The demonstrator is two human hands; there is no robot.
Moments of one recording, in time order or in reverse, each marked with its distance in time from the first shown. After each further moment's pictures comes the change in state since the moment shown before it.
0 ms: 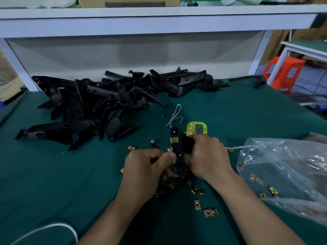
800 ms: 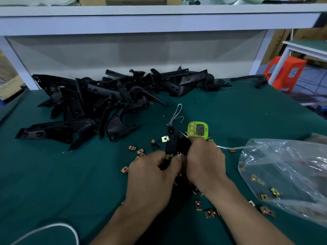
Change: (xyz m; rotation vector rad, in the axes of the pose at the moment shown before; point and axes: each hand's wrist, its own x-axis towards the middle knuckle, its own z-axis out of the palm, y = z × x) left_hand -0.012 0.002 0.018 0.230 0.210 0.057; right_hand -0.013 -0.020 0.007 -0.039 0.050 0.092
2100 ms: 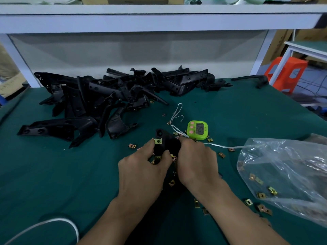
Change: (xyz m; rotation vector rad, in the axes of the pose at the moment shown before) left_hand 0.005 -0.002 -0.007 0.146 0.098 0.008; right_hand -0.005 -0.013 0.004 -0.106 -0.004 -0.140
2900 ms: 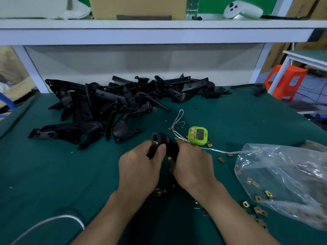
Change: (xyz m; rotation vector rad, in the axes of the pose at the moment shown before) left_hand 0.018 -0.012 -0.007 0.045 0.007 0.050; right_hand -0.002 -0.005 -0.004 0.148 -0.004 -0.070
